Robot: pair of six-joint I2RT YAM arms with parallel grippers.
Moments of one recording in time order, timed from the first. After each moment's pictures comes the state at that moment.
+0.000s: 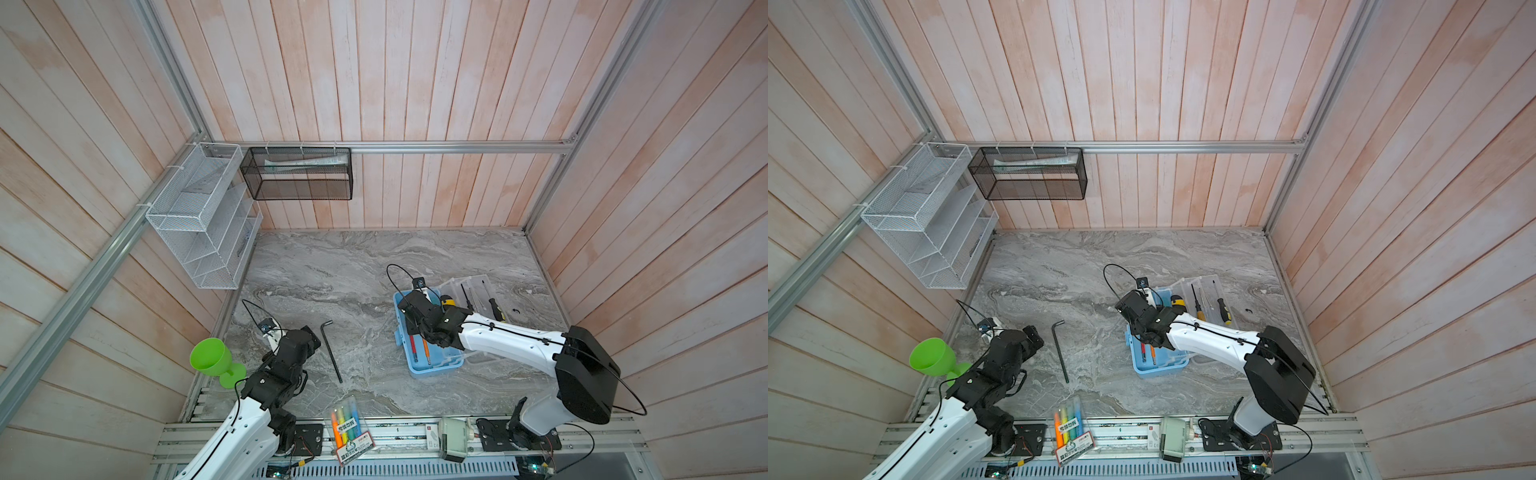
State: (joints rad) left arm -0.41 0.62 0.34 -0.47 -0.52 -0.84; right arm 0.94 1.57 1.02 -0.44 0.50 0.60
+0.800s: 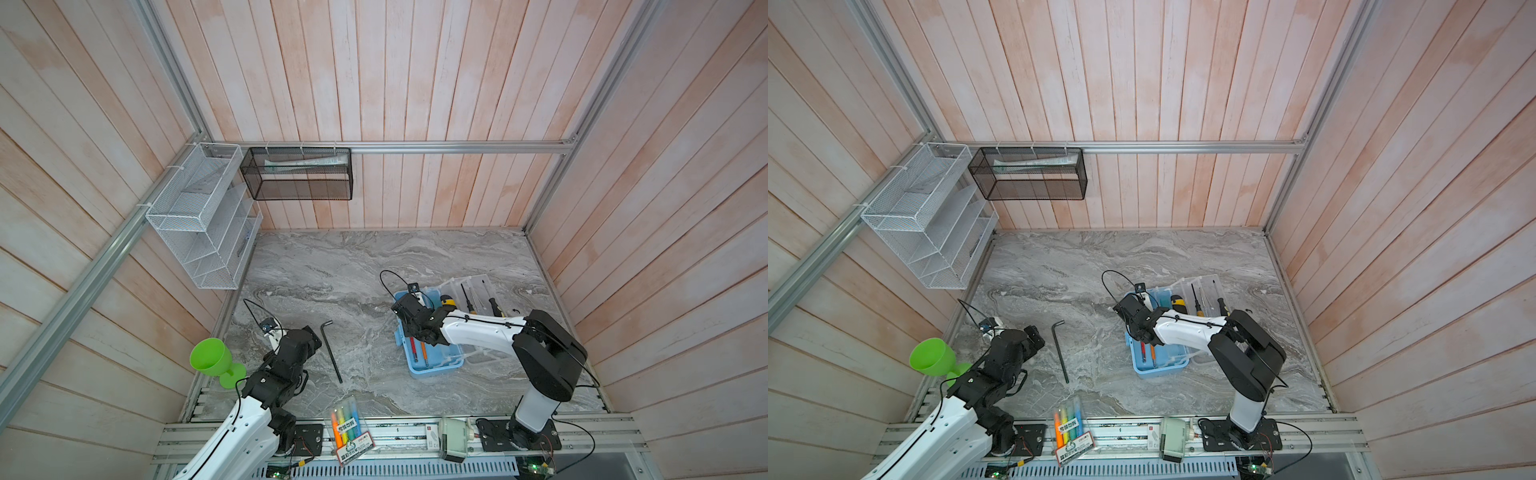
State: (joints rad) left arm -0.41 0.63 0.34 -0.46 -0.50 -0.84; right arm 0.90 1.76 1.03 -0.35 0.49 0.58
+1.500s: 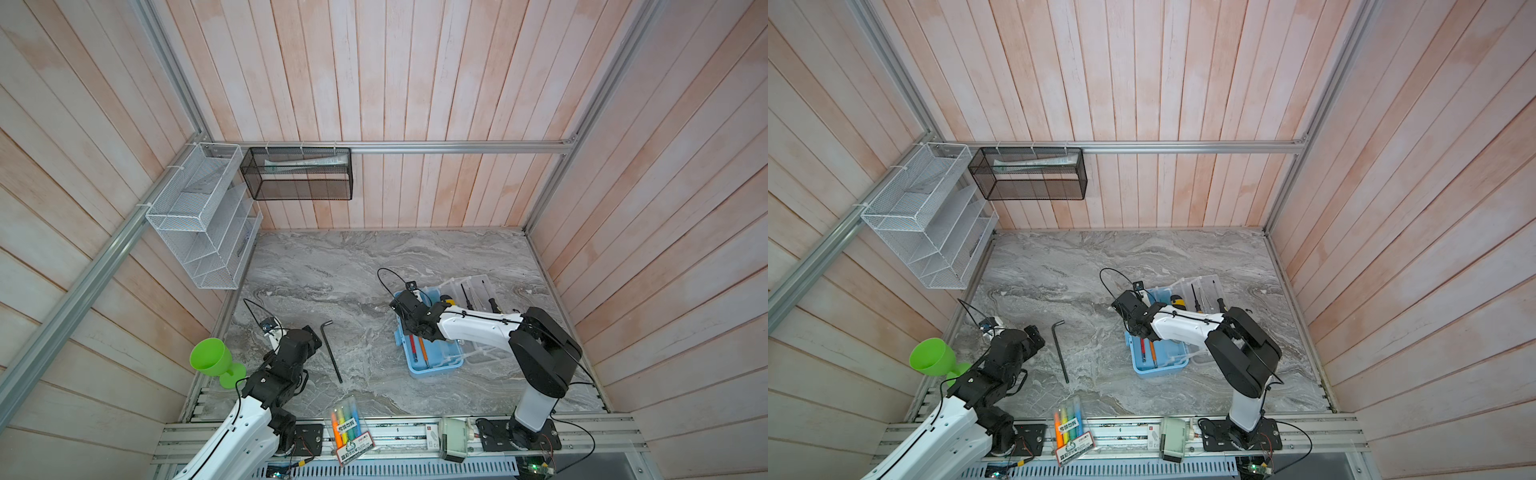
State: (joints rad) left arm -0.41 0.63 0.34 -0.46 -0.50 -0.83; right arm 0.89 1.78 1.10 -0.44 0.47 0.57
